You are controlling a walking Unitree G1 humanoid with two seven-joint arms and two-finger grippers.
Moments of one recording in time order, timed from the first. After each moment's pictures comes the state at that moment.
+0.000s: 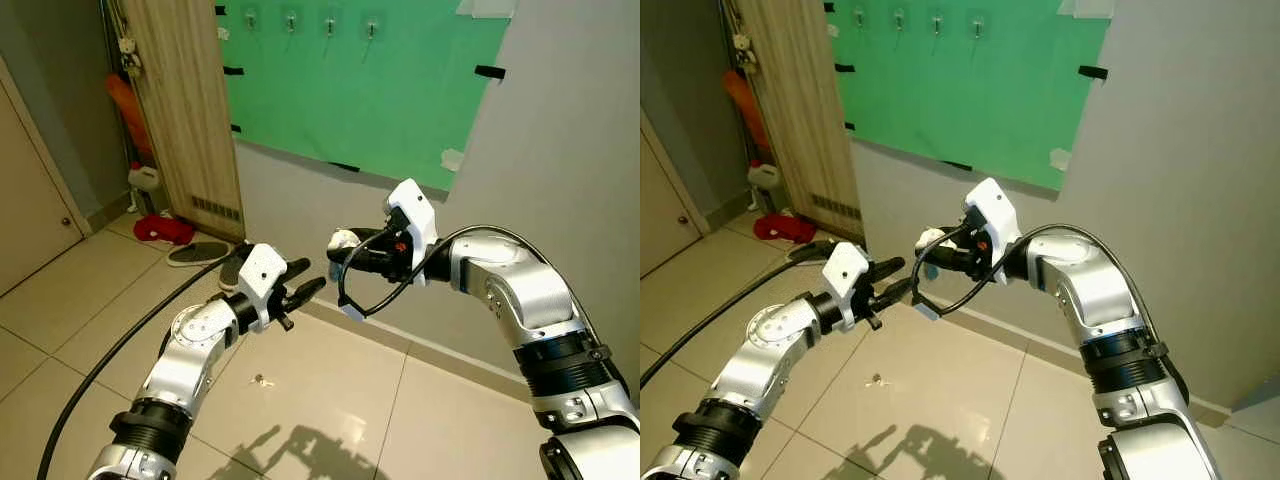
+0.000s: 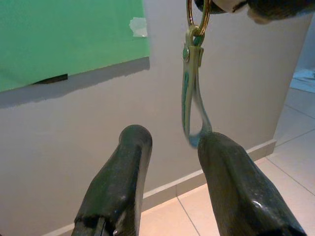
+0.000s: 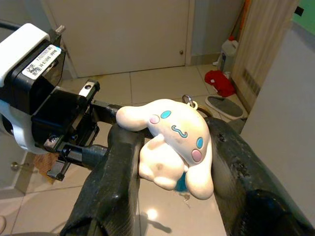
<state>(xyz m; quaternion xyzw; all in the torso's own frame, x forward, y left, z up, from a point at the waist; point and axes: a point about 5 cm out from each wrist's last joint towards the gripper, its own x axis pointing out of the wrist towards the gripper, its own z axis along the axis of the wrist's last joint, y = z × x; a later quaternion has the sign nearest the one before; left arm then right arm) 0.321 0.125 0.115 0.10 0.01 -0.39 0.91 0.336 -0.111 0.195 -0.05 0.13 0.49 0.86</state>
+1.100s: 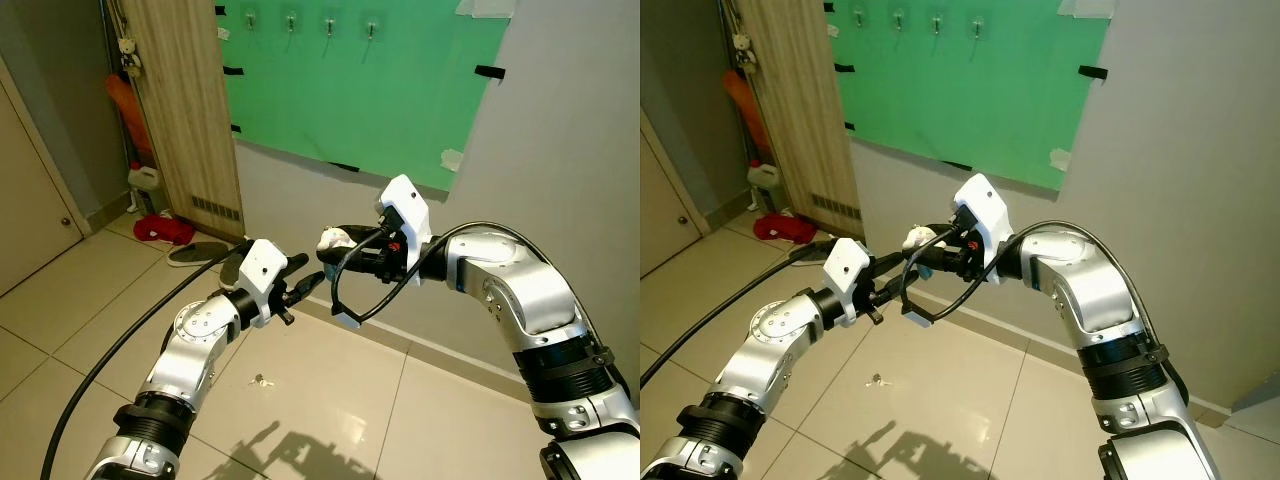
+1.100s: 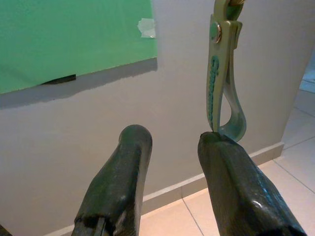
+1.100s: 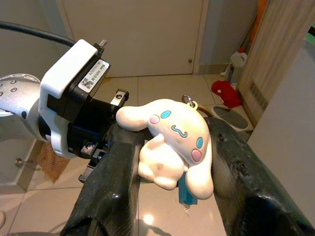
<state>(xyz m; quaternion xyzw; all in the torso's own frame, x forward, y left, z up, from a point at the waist) 0.327 0.124 0.117 0.10 0.01 -0.38 0.92 0.326 -0.099 0.207 -0.07 0.11 0.52 0.85</state>
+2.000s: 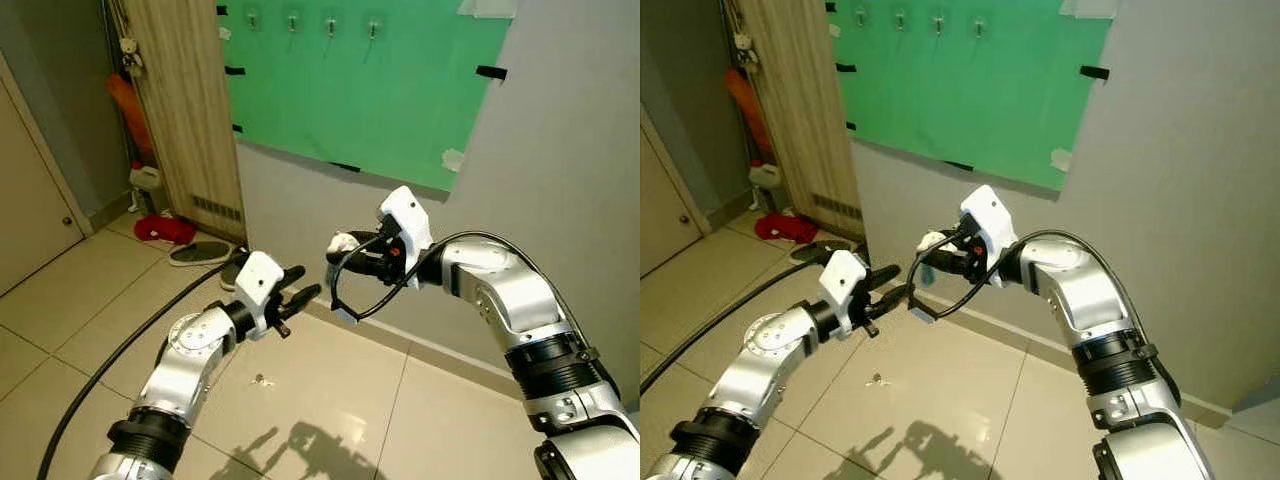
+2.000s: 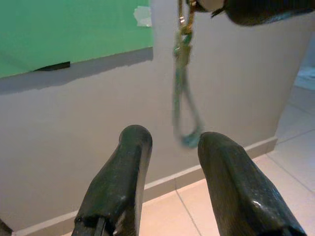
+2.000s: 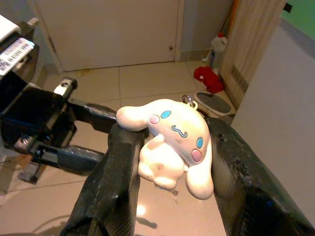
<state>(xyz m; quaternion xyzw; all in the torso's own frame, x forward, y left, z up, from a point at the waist) 0.316 0.126 0.106 0.09 0.02 -0.38 0.92 0.340 -0.105 0.184 -0.07 0.13 0.48 0.87</state>
